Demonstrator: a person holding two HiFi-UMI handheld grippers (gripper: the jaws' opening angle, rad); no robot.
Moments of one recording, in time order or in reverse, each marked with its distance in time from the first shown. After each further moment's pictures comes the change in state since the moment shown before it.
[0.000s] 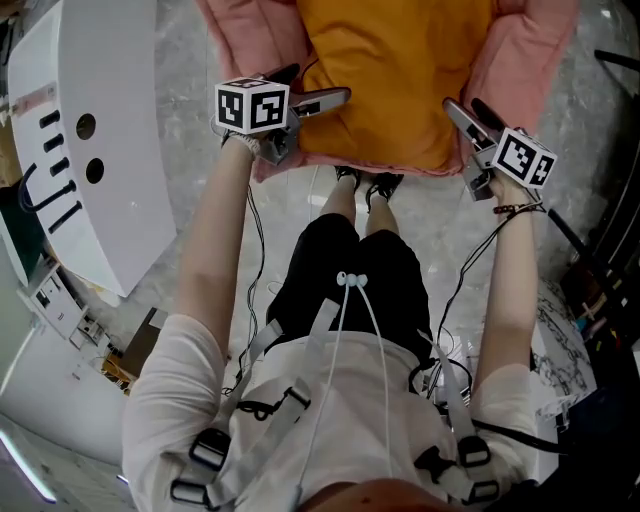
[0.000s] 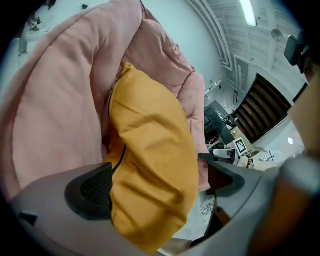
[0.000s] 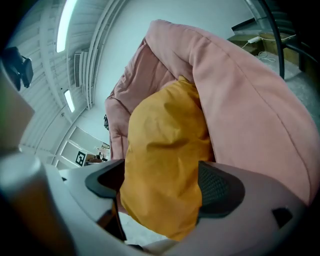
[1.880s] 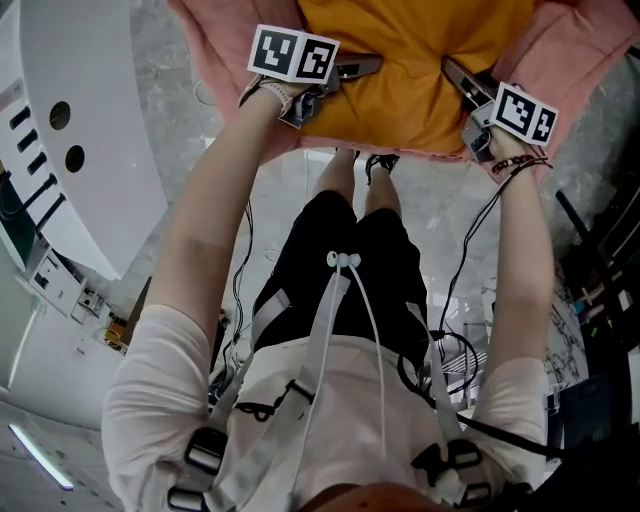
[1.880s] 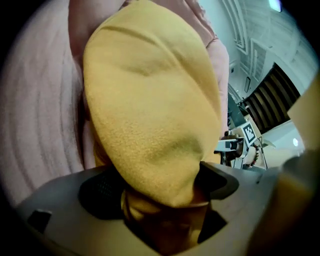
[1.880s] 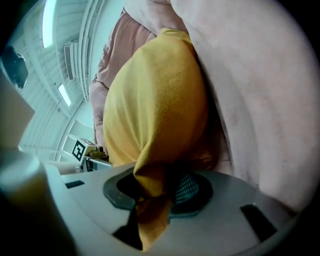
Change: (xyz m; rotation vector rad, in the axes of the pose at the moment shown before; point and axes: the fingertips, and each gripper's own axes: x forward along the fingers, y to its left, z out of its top) left arm 0.099 0.047 -0.034 -0.028 0.236 0.063; right arm 0.095 -0.048 -0.020 0.016 0.151 0.016
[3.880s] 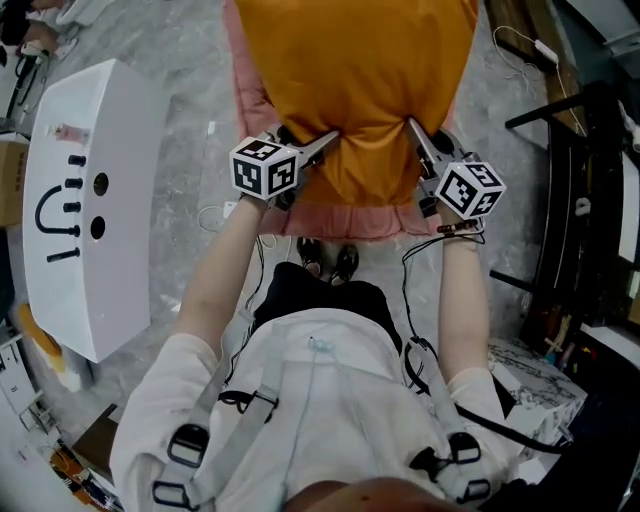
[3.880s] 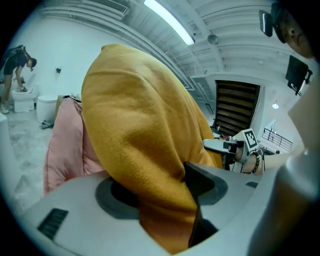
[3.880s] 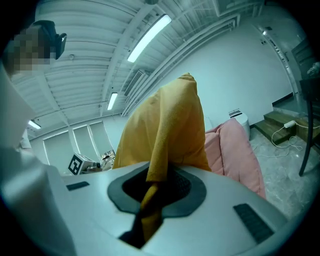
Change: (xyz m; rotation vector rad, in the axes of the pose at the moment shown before) left arm -0.305 -0.253 0.091 0.401 -0.693 -0.038; right arm -0.266 0.346 0.110 -0.593 -0.593 0.043
